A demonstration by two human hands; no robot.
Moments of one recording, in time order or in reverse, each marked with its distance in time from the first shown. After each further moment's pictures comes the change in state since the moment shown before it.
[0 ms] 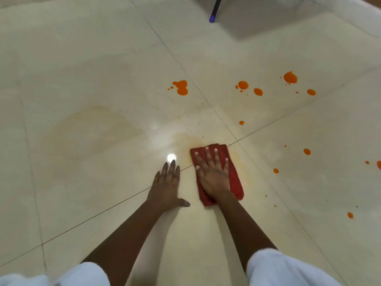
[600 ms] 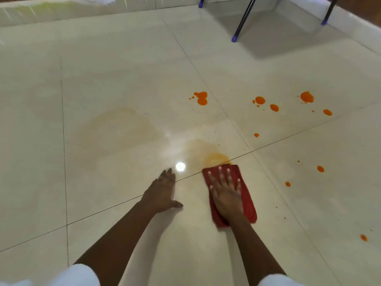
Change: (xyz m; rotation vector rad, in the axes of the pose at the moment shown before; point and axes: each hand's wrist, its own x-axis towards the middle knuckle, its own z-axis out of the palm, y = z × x) left_hand -0.042 -0.037 -0.018 -0.117 -0.045 -0.081; right_hand -0.037 -0.002 0.016 -0.031 0.010 -0.007
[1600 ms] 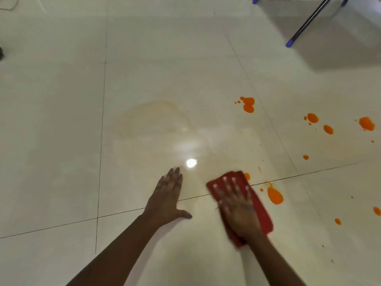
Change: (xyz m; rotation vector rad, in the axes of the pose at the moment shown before) left_hand -0.017 -0.087 0.017 -0.067 0.196 -0.035; right_hand 0.021 -0.057 0.021 -0.188 0.113 -0.381
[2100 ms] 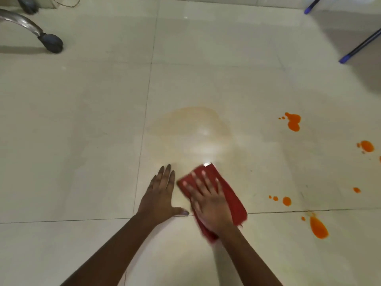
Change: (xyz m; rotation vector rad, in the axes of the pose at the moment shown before) left_hand -0.033 -0.093 -0.021 -0.056 0.058 -0.246; right_hand 0.088 -0.144 0.005 0.040 -0.037 -0.314
